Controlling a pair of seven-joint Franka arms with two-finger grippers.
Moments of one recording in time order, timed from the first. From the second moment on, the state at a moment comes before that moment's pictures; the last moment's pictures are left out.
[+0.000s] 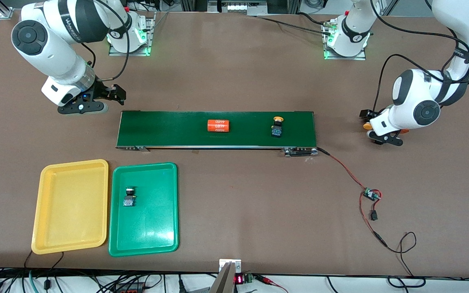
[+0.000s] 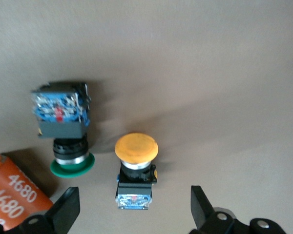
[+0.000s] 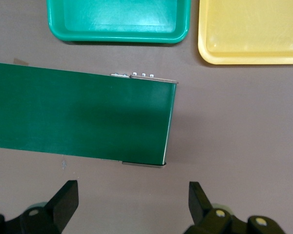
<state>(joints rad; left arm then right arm) 0.40 0.27 -0.33 -2.33 0.22 2.20 0.19 0.29 -0.12 -0.06 -2.21 -0.03 2.02 0.13</state>
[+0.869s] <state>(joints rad) 0.41 0.27 -0.32 -2.44 0.22 2.34 0.19 0.29 -0.12 -0.07 -2.21 -0.03 2.02 0.13</state>
